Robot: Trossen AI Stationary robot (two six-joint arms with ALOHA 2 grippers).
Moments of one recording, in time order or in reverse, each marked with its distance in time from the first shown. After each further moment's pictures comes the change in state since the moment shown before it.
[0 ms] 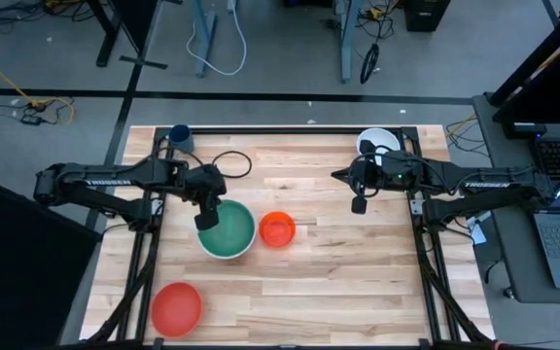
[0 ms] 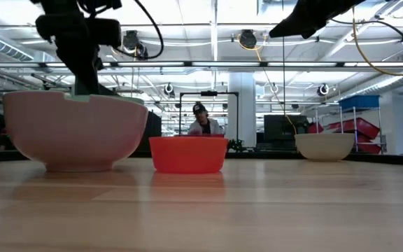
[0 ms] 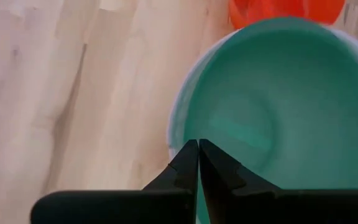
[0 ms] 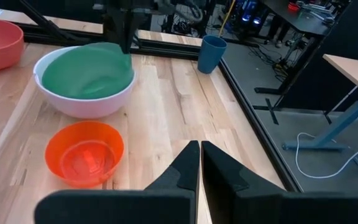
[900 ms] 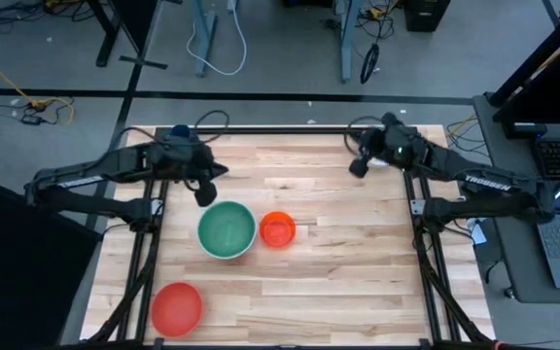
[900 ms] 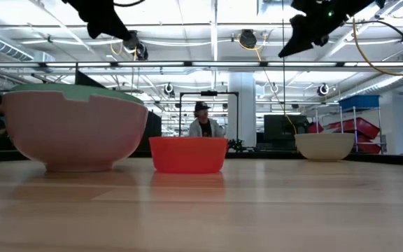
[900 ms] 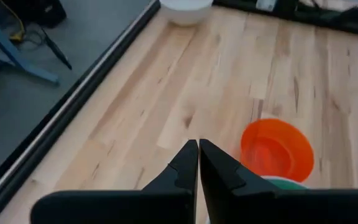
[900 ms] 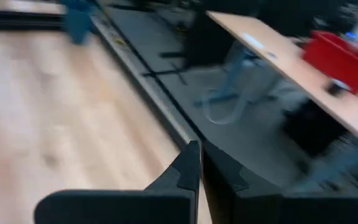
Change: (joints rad) left arm 0.091 -0.193 0.143 0.178 -0.095 0.025; right arm -0.334 0.000 0.035 -0.068 0.189 -0.033
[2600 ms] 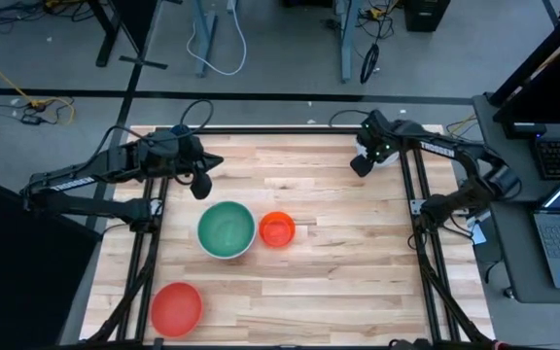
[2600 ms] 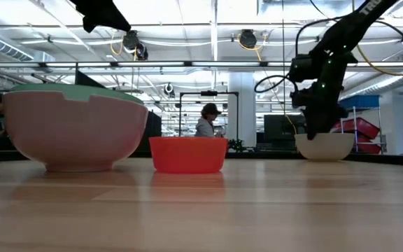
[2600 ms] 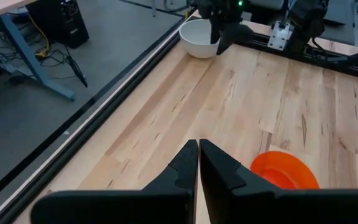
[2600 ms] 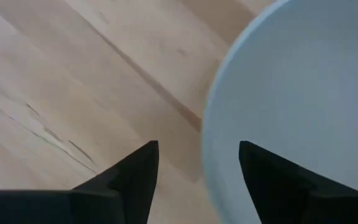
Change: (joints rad) left arm 0.030 -0.052 -0.001 0.062 -0.045 -0.034; right arm -0.449 0.490 0.006 -0.376 -0.451 0.199
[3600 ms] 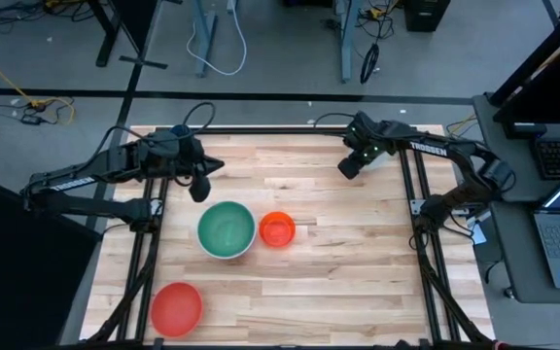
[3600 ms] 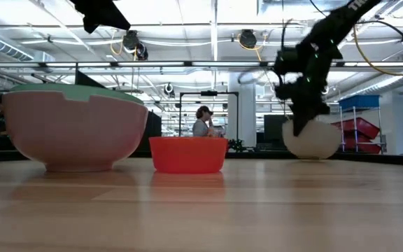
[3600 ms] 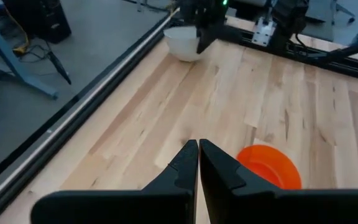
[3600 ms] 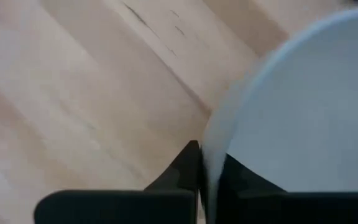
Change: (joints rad) left arm 0.000 -0.001 0.000 -0.021 0.066 -0.012; right arm 0.148 0.047 0.117 -0.004 -0.009 0.058
